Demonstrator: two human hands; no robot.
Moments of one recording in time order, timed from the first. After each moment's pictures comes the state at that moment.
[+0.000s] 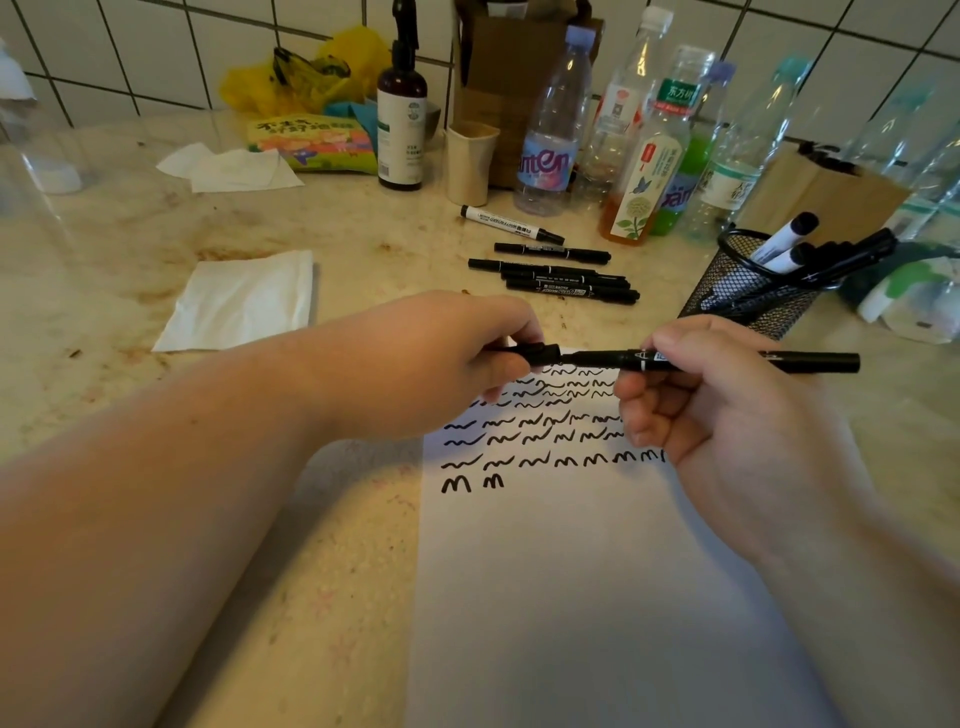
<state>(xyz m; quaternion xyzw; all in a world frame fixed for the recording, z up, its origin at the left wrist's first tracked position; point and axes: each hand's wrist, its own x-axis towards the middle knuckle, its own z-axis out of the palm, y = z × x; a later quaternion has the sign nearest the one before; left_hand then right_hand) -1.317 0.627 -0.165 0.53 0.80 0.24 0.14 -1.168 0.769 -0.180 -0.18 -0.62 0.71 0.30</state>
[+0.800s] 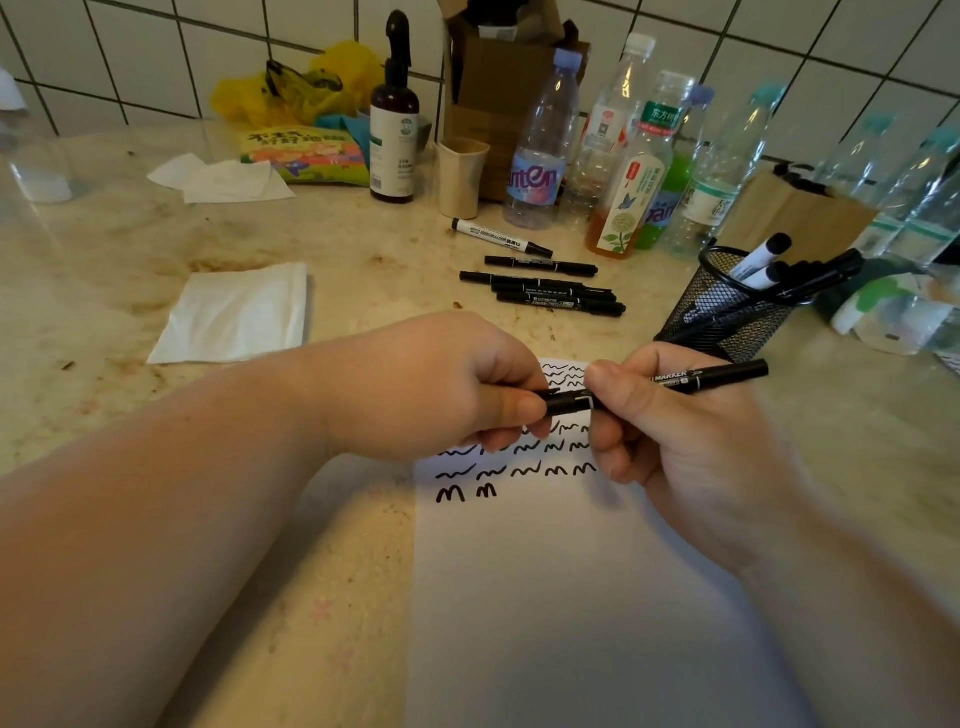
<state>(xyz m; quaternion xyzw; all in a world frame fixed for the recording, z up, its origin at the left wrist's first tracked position) -1.313 0.627 -0.159 0.56 0.74 0.28 0.25 -1.167 0.761 -0.178 -0.14 -0.70 0.67 0.23</state>
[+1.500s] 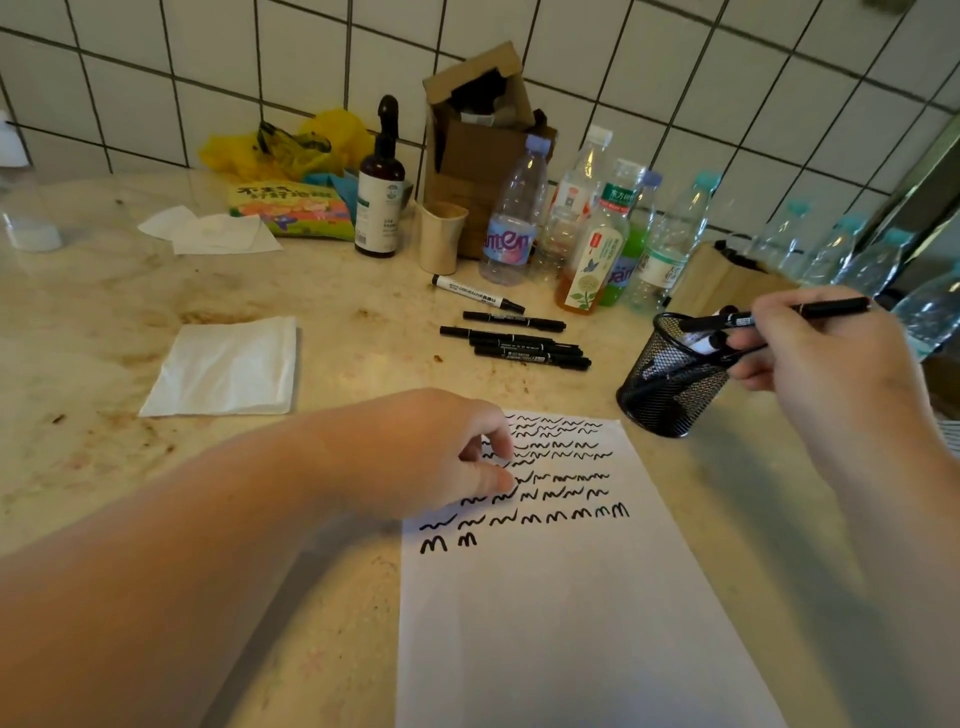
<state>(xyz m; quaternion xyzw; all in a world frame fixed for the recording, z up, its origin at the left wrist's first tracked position) -1.322 0.631 -0.180 0.54 0.79 0.21 0.17 -1.152 0.848 -0.108 -0.34 -0.76 0.35 0.44</state>
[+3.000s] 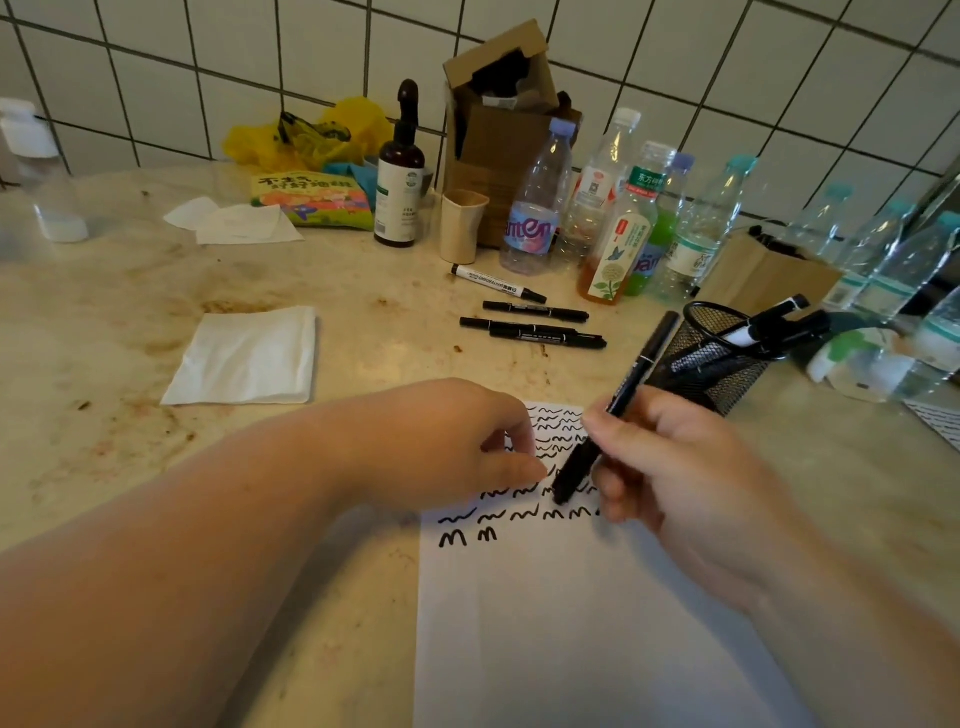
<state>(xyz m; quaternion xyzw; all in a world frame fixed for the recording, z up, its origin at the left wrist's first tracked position) -1.319 0.629 -0.172 0.56 0.79 0.19 0.18 -1.171 0.768 -0.173 -0.23 -0.73 0.62 0.18</state>
